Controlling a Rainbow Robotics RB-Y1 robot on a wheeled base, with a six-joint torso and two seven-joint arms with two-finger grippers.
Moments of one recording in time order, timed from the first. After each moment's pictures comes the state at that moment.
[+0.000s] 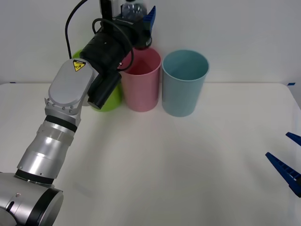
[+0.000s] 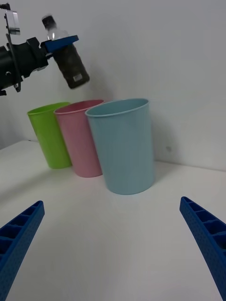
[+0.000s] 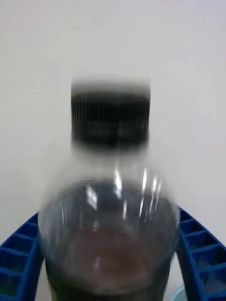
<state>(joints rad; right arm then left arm) 0.35 -0.40 -0.52 -1.66 0.96 -1.22 0.00 -0.72 0.18 -0.11 -1.33 -1.51 -0.18 0.29</state>
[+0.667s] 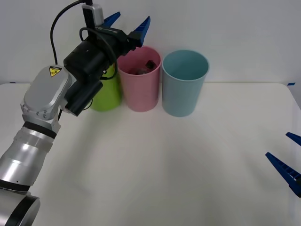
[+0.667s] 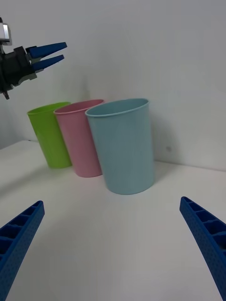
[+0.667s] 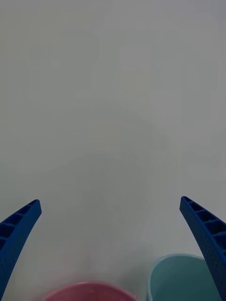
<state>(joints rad) 0.35 -0.40 -0.52 -1.66 0.96 -1.22 0.00 -0.63 0.34 -0.16 -1.40 -1.23 -0.27 0.28</state>
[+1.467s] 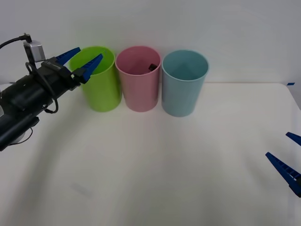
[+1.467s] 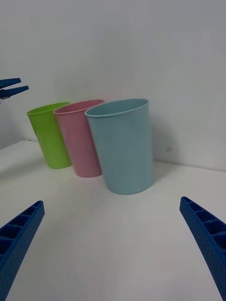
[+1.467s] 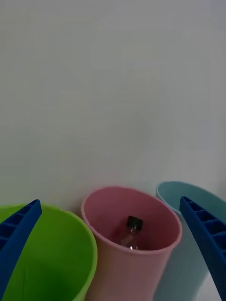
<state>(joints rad) 0.35 -0.40 -0.52 -1.66 0.96 -1.22 0.00 -0.30 0.57 0.03 -1.50 -0.99 -0.62 0.25</state>
